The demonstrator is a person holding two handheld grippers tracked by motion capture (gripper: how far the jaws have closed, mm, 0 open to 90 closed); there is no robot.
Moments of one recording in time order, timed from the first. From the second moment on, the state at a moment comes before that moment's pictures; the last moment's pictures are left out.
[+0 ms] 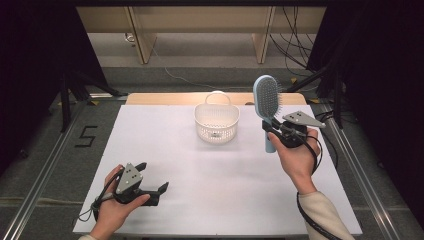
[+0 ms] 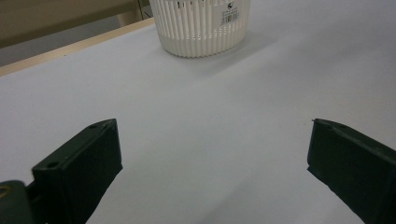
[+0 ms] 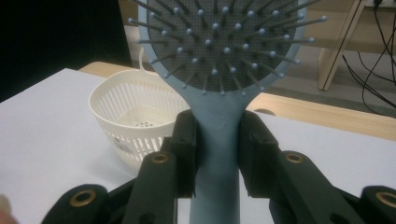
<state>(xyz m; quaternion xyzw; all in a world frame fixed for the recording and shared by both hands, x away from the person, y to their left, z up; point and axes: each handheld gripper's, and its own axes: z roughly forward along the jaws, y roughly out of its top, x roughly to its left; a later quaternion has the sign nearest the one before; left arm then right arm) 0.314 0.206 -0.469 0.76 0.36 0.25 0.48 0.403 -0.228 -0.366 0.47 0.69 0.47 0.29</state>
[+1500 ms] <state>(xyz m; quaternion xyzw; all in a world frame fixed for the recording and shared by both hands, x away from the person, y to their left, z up) 0.314 0.206 -0.469 0.76 0.36 0.25 0.48 0.415 -0.217 -0.367 0.46 0.70 0.47 0.29</state>
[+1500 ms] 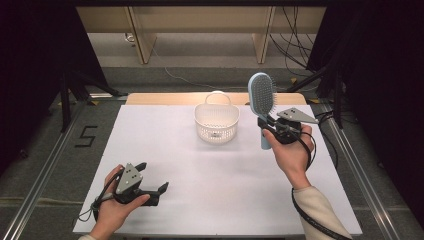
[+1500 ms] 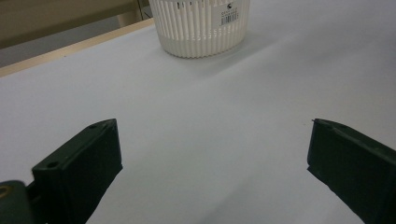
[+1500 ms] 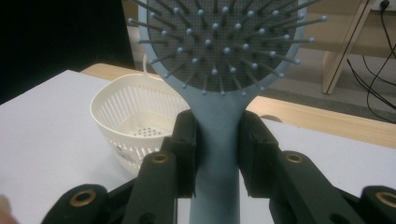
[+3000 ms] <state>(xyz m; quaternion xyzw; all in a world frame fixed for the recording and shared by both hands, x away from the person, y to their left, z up) 0.314 0.206 -0.469 0.76 0.36 0.25 0.48 0.426 -0.203 -0.367 0.45 0.70 0.48 0.29</state>
